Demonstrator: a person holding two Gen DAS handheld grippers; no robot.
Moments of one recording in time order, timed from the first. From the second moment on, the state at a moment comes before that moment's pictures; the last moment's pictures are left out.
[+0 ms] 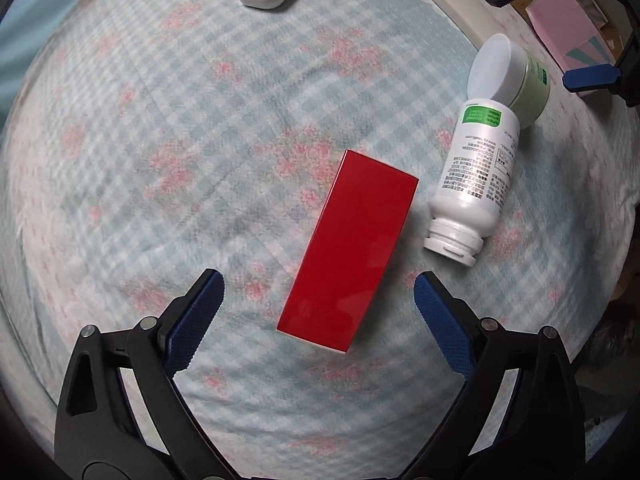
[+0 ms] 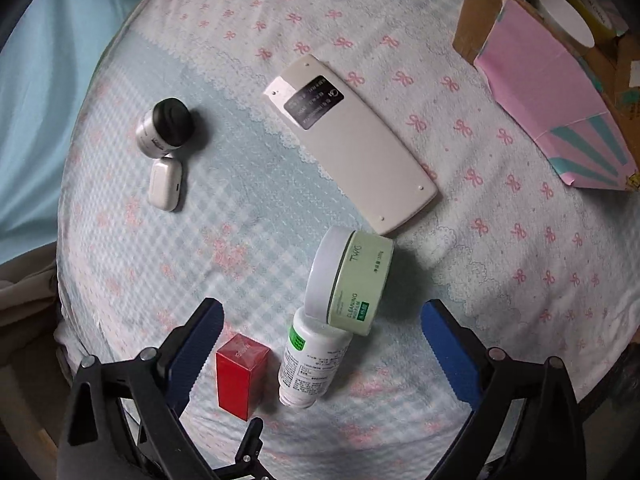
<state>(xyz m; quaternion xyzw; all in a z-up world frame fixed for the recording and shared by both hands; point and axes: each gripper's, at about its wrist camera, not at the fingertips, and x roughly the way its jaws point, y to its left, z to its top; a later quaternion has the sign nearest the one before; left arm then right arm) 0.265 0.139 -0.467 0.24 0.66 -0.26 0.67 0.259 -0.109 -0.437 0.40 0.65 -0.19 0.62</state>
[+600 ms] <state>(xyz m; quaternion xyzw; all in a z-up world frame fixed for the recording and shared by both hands) 0.258 0.088 -0.518 0.27 0.66 -0.28 0.64 0.247 -0.115 -0.504 0.46 0.65 -0.28 0.53</state>
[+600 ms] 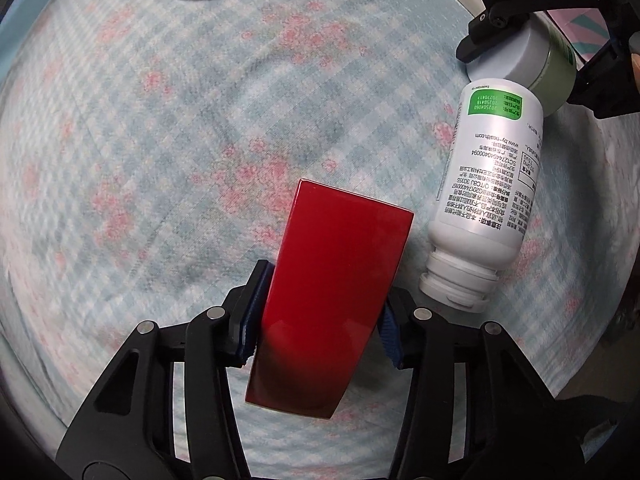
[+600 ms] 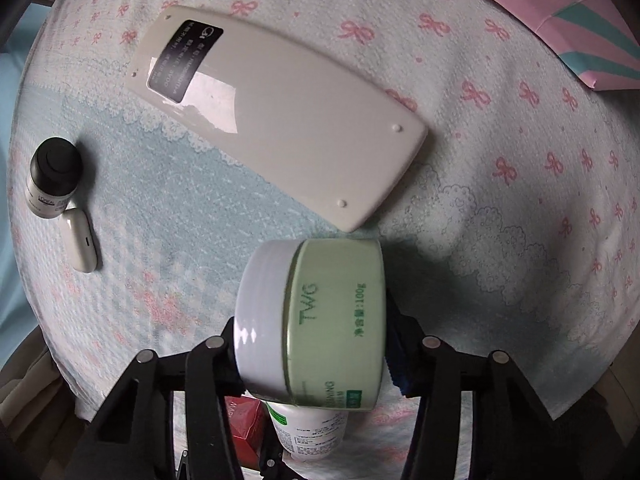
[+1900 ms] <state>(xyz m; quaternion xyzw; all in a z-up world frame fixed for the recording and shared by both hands) 0.270 0.133 -0.342 0.15 0.61 -0.25 0.74 0.246 -0.101 -0.370 0.37 0.64 -0.15 0.66</state>
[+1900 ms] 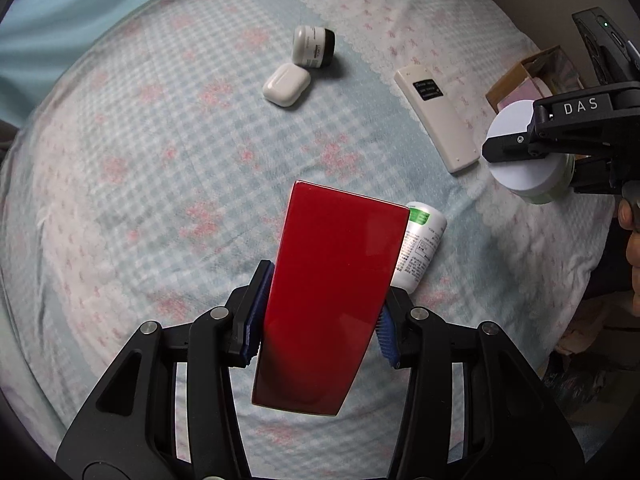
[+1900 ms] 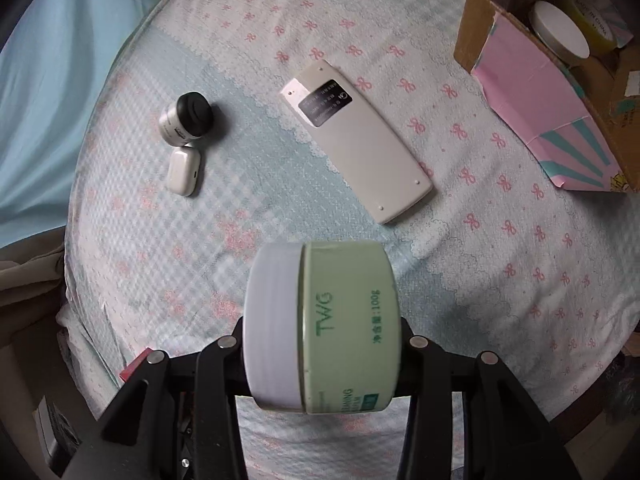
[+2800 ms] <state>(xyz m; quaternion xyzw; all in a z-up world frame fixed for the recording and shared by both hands) 0.170 -0.104 -0.184 0.07 0.52 -0.28 0.80 0.148 -0.303 -0.178 0.21 0.56 0.02 0.80</state>
